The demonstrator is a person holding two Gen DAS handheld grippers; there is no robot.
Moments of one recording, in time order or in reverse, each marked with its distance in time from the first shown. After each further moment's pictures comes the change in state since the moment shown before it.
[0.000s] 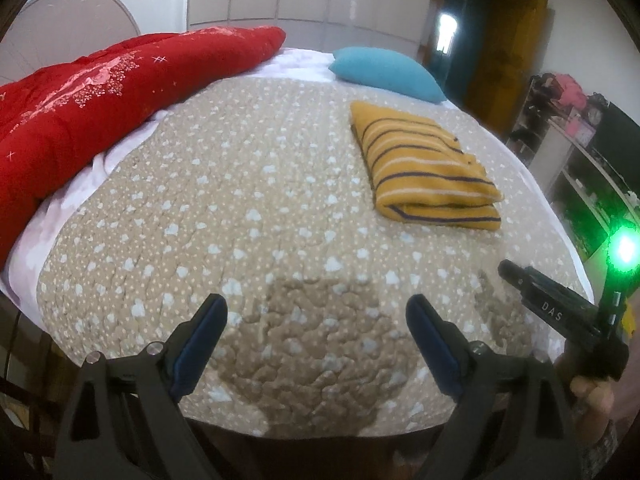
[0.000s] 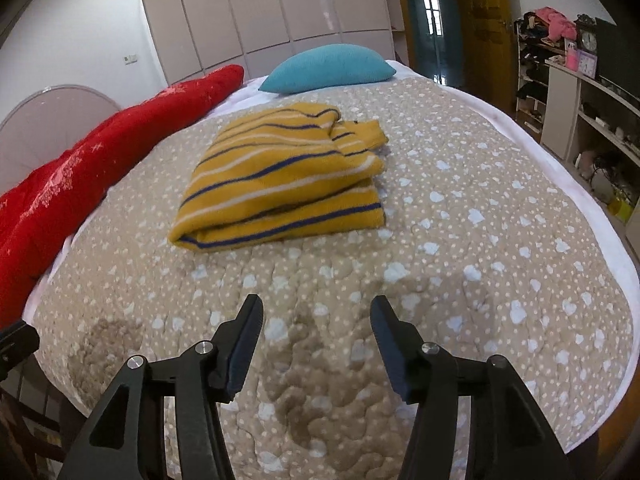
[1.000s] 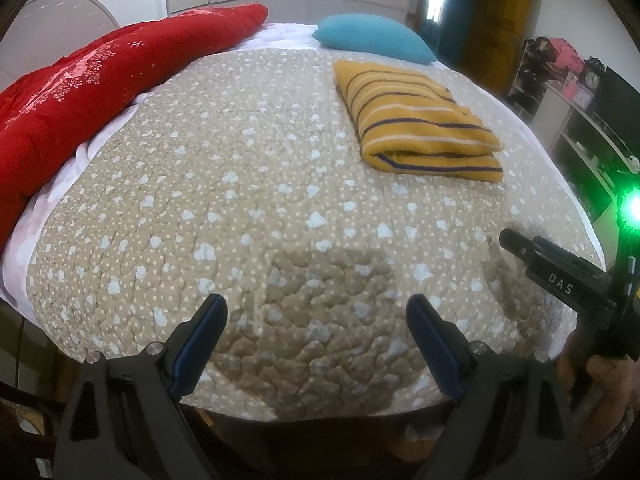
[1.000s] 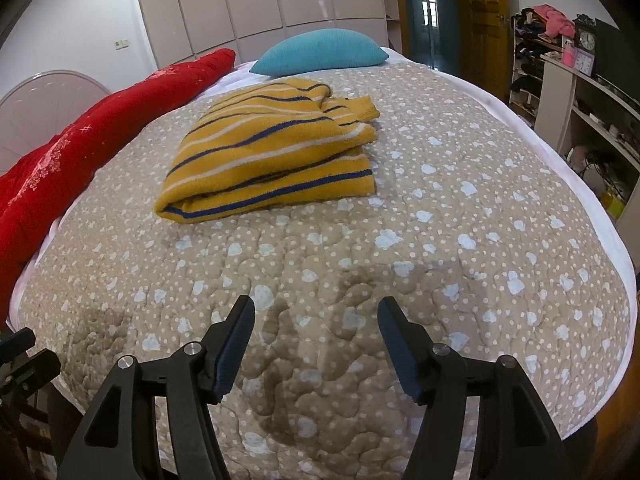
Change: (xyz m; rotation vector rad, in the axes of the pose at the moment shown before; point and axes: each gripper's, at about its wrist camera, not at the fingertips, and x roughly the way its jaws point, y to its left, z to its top) left arm 0.024 -0.017 -0.021 0.075 0.098 0.007; right arm 0.007 -0.002 -0.014 -0.003 0.046 -0.049
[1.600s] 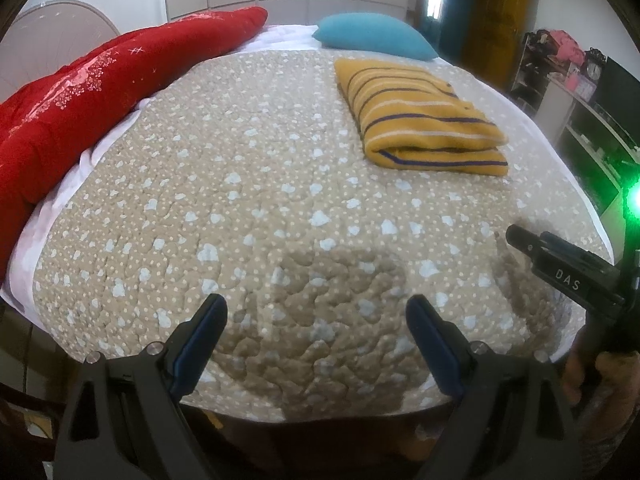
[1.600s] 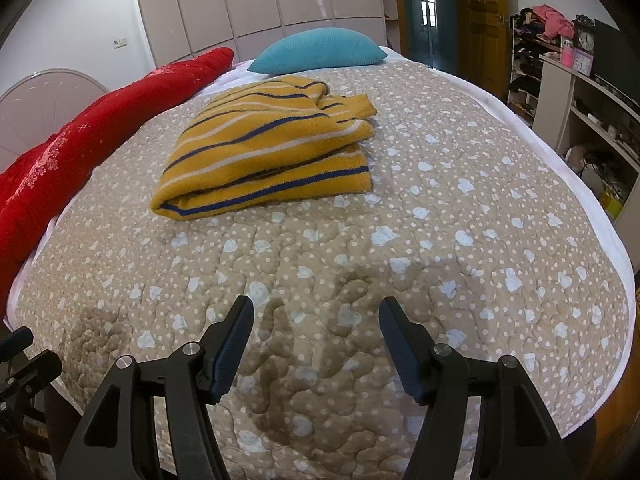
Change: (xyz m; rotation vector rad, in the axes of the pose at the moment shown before) left arm 0.002 -0.002 -0.002 0.025 -0.007 0.029; right arm 0.001 -0.001 -0.001 -0.004 0.001 -0.006
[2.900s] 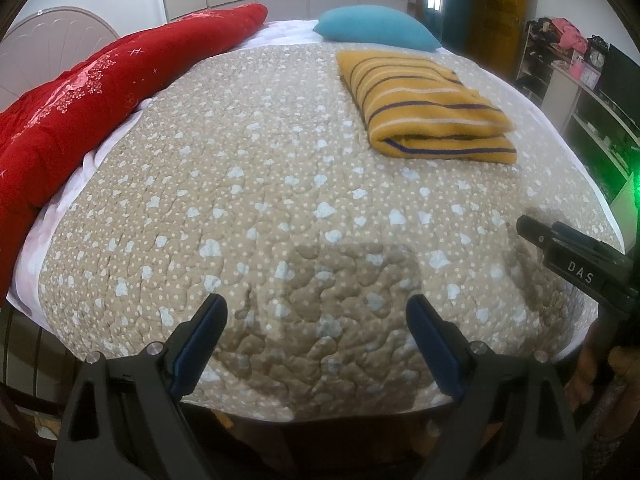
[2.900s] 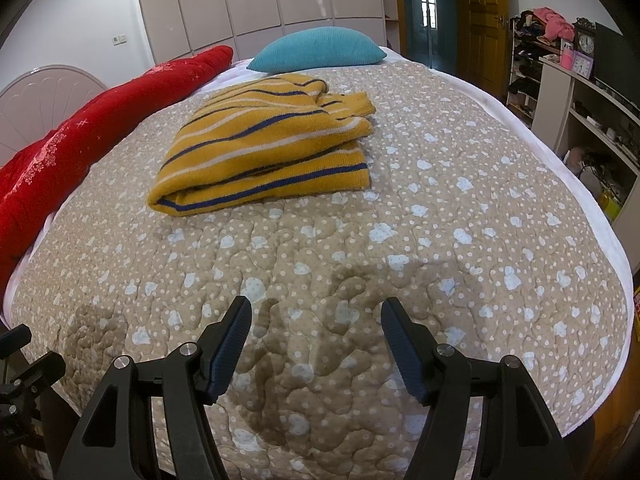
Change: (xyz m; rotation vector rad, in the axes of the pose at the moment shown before) left arm 0.006 0.001 -0.003 0.032 0.018 0.025; right arm 0.002 -0.001 -0.003 -0.004 0.002 -0.009
